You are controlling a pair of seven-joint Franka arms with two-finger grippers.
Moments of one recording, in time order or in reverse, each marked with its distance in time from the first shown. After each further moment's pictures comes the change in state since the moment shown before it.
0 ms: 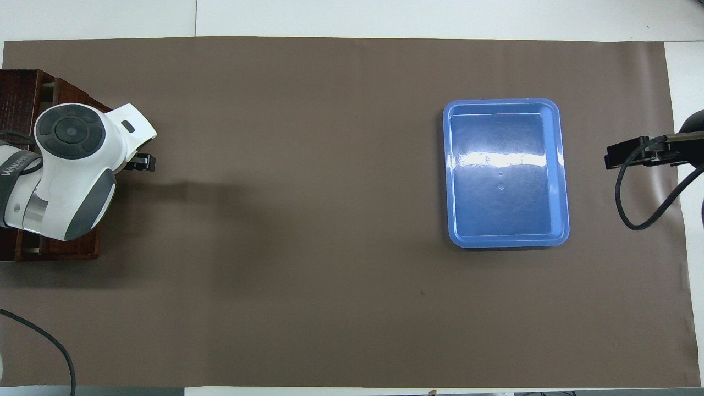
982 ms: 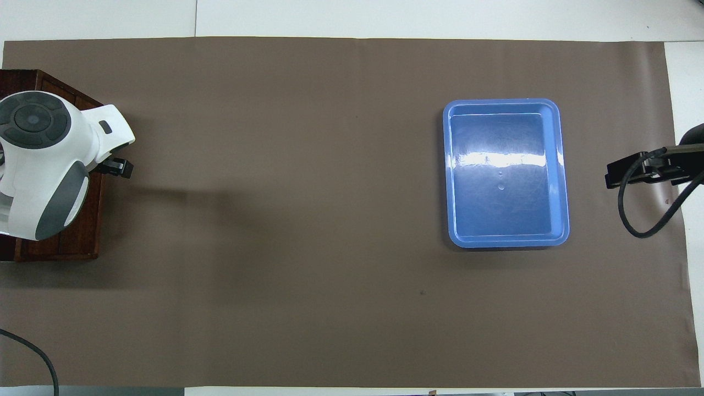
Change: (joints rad) left arm 0.041 -0.038 0.006 0.029 -0.024 -0.077 0.257; right arm 0.003 0.000 -0.001 0.020 0.000 -0.120 -0.007
